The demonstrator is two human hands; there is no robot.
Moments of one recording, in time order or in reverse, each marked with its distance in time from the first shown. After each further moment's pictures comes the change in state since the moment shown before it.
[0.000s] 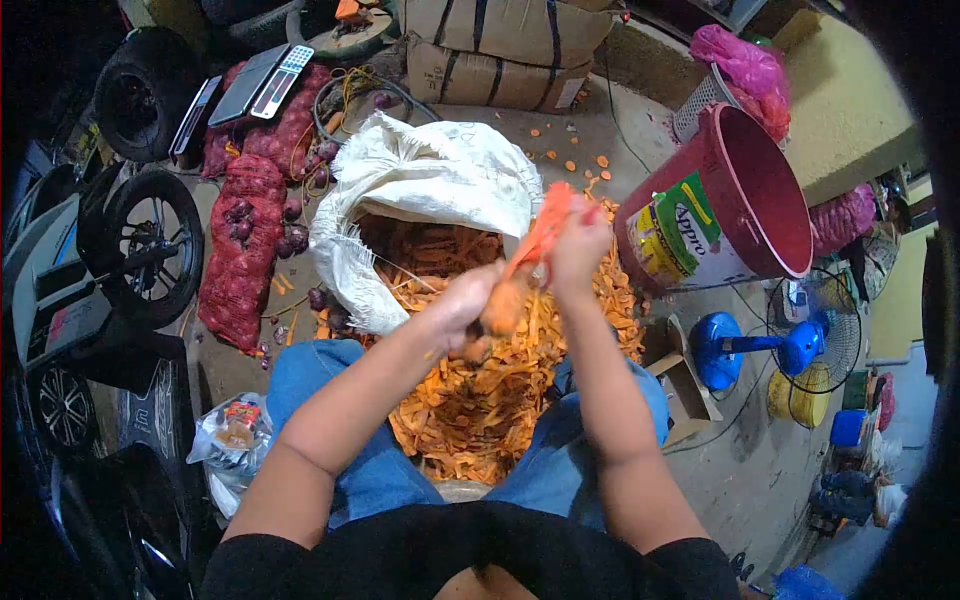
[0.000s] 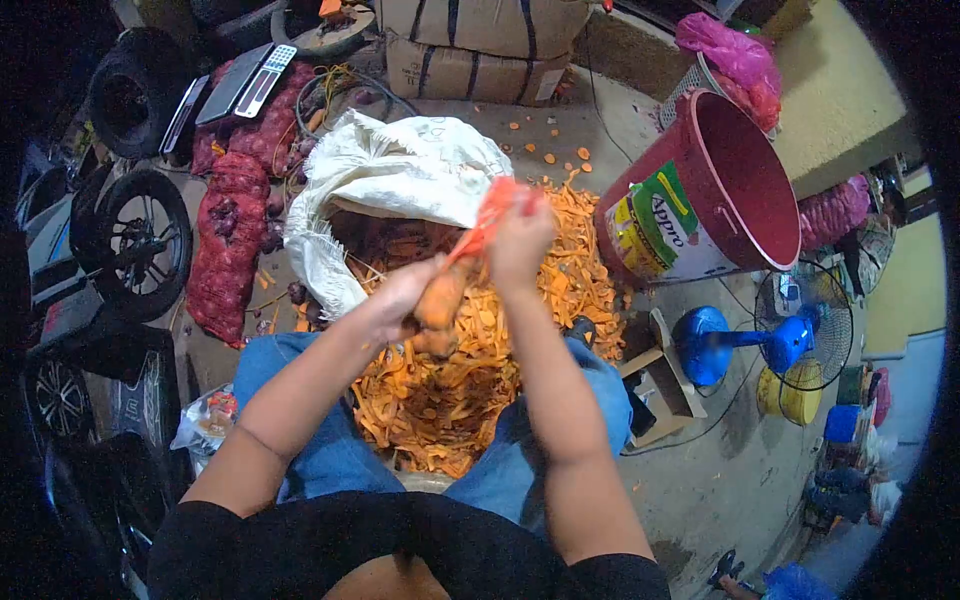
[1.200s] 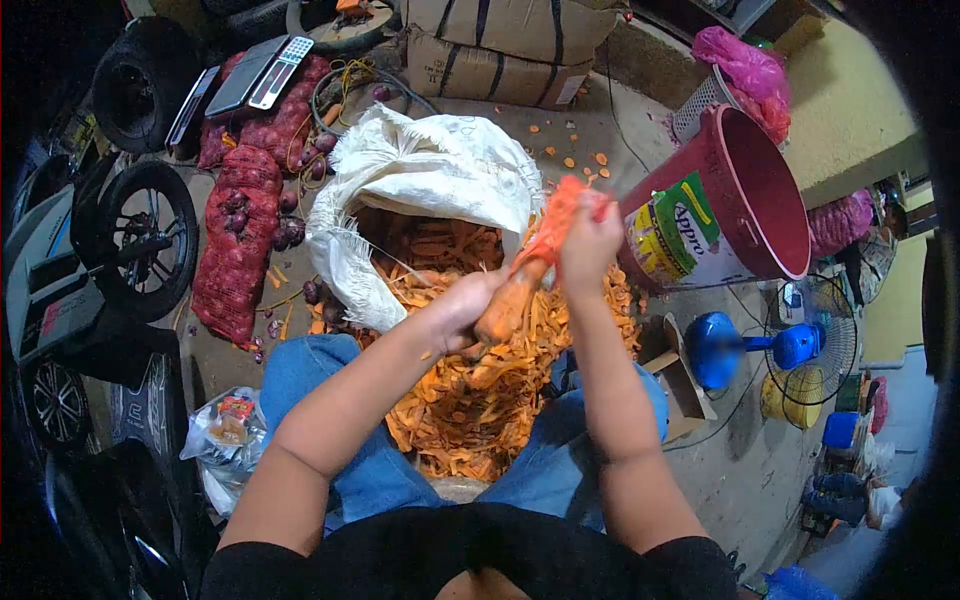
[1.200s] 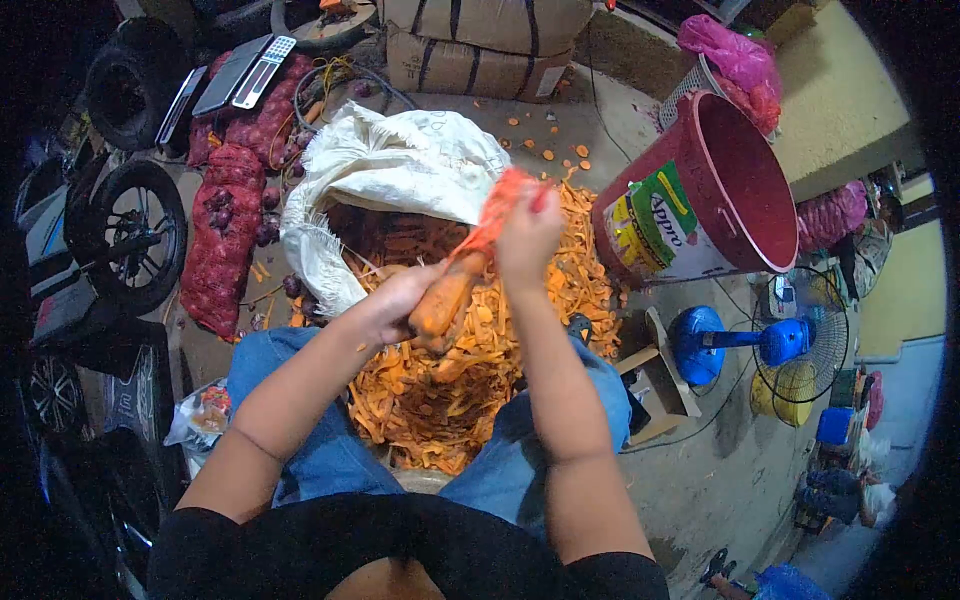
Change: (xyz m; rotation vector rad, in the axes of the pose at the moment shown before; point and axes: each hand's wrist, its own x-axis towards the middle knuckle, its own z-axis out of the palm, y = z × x) left_hand -0.006 -0.002 0.001 -0.029 -0.034 -0.009; right_hand 0.002 -0.012 -0.009 -0.127 -0.022 -0.122
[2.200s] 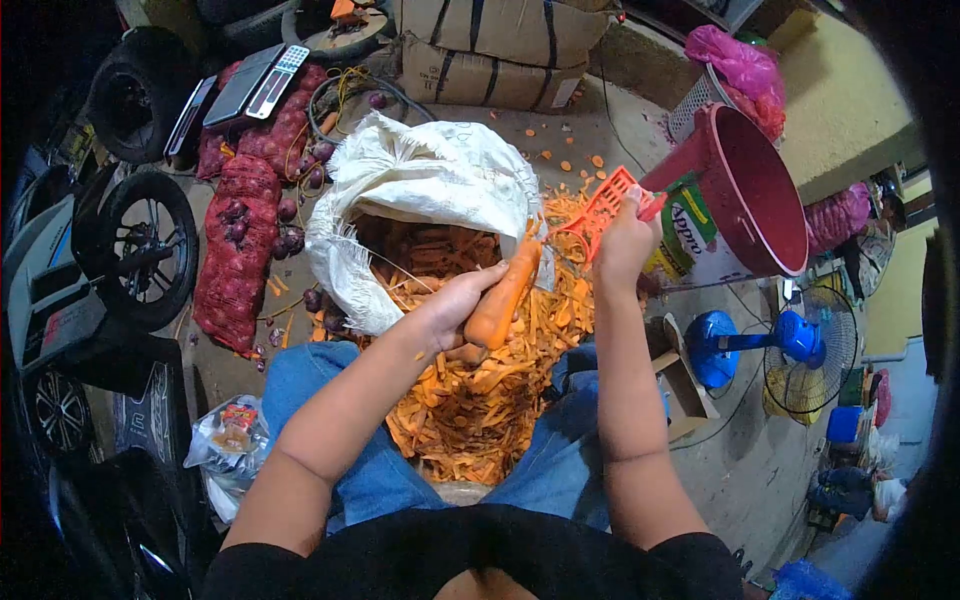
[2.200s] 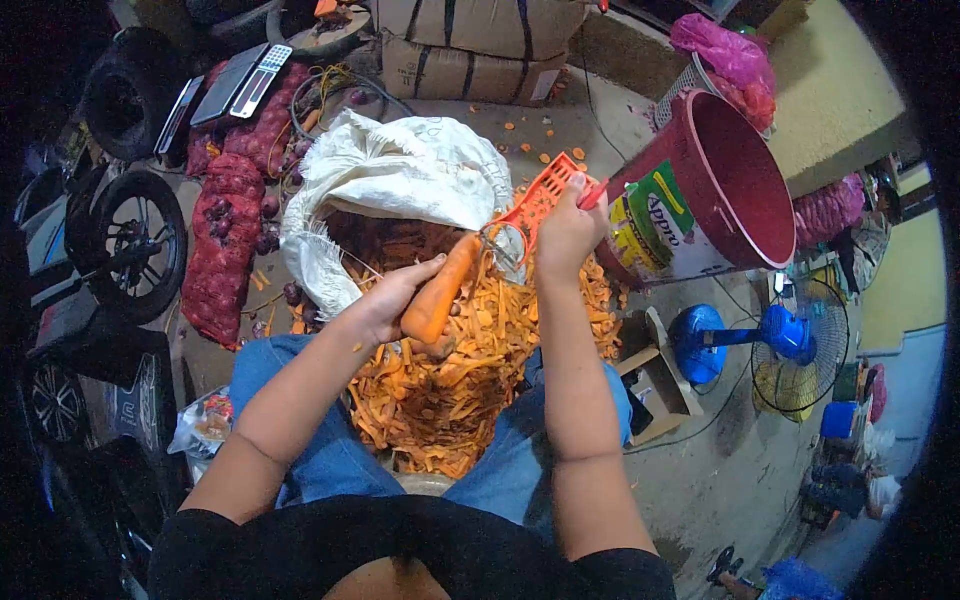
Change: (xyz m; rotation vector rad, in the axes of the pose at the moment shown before) left_hand -0.004 0.006 -0.001 -0.029 0.023 0.017; right_hand 0.033 0.001 -0.022 -0.110 0.228 0.013
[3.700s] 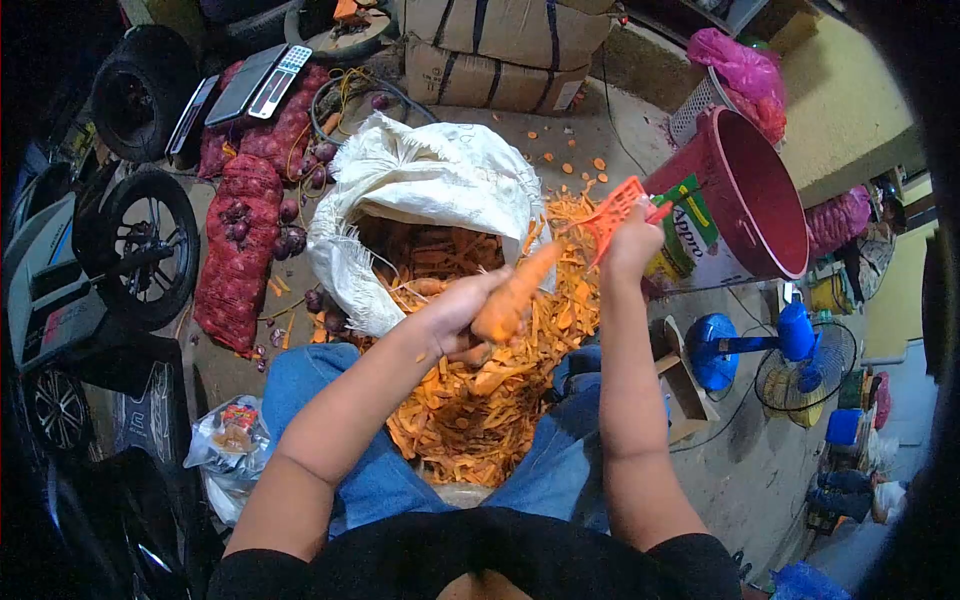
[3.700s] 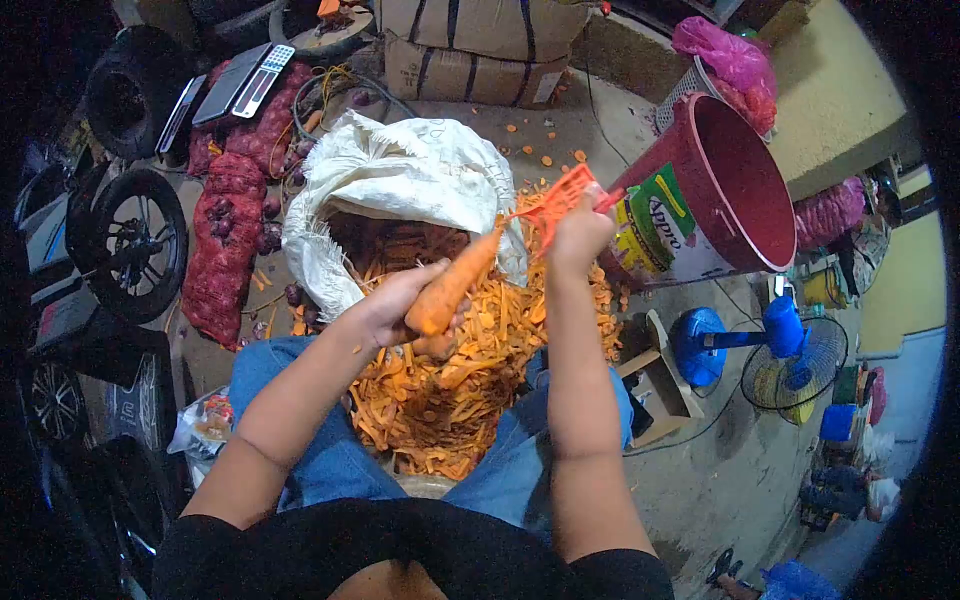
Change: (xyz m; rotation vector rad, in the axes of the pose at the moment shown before) left_hand -0.003 0.001 0.000 -0.124 -0.129 -0.101; right_hand 0.008 0.019 0.003 0.307 -0.021 0.412
